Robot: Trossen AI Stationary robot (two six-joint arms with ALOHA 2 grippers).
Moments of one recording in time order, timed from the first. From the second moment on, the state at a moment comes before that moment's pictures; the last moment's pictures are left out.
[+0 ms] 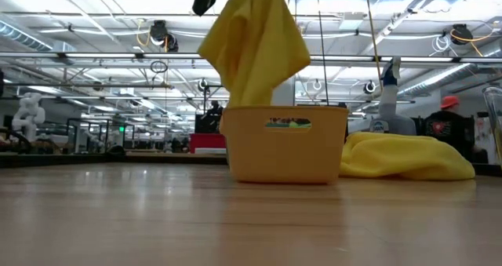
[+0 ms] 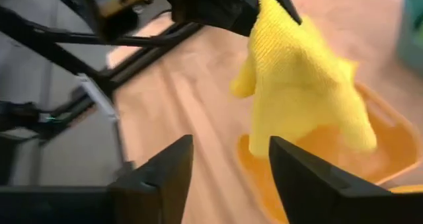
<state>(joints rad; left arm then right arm) -0.11 1.47 1.31 -0.33 -0.26 -0.54 0.30 1.40 1.42 -0.69 0.30 0.82</state>
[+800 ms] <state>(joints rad) -0.12 1.47 1.31 -0.10 0.00 -0.30 0.22 1.50 1.42 -0.53 0.10 0.33</state>
